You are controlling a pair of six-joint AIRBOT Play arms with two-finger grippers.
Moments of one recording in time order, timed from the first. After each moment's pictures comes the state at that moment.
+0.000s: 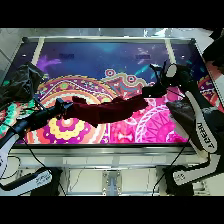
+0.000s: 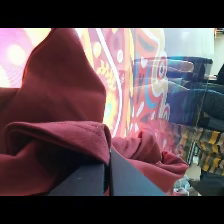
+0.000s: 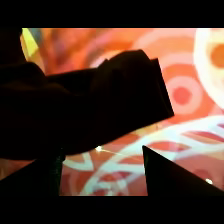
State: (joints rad) left arm 0.24 -1.23 0.52 0.02 -0.79 -0.88; right arm 0.11 -1.62 1.46 -1.29 1.22 1.47
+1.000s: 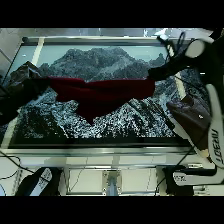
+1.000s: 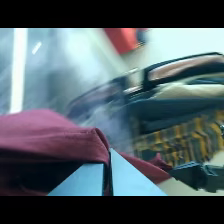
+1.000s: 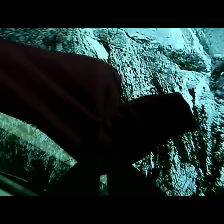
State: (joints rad) left arm 0.45 -0.86 0.76 0.03 -1.10 -0.89; right arm 0.12 -1.42 1.81 -1.25 1.51 1.36
